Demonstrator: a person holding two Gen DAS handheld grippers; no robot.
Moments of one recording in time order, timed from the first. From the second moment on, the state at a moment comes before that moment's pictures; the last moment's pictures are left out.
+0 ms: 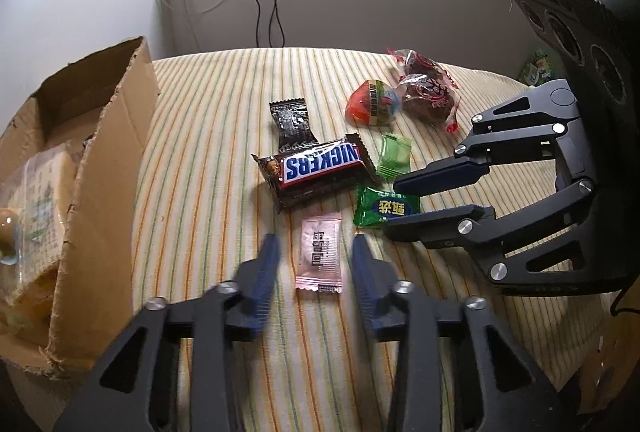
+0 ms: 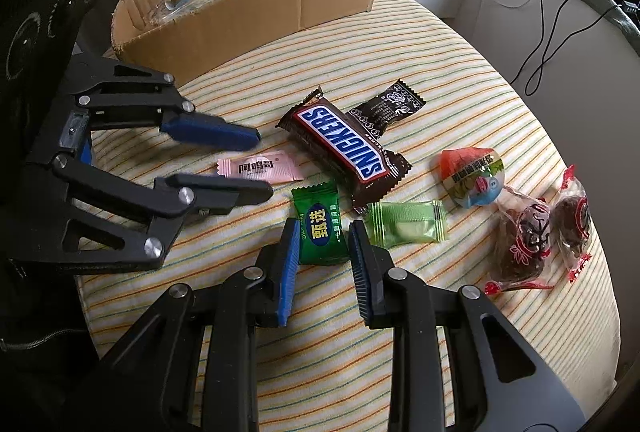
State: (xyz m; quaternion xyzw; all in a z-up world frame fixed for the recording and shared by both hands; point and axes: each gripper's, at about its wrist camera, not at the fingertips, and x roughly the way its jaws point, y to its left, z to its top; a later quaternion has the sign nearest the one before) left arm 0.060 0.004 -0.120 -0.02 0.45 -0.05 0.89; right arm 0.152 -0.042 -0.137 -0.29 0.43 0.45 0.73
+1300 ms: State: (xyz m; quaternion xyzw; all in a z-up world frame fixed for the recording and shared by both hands) left arm 0.017 0.090 -0.043 -0.06 0.34 0.03 0.94; right arm 0.154 0.014 -0.042 -0.25 0.35 0.46 0.78
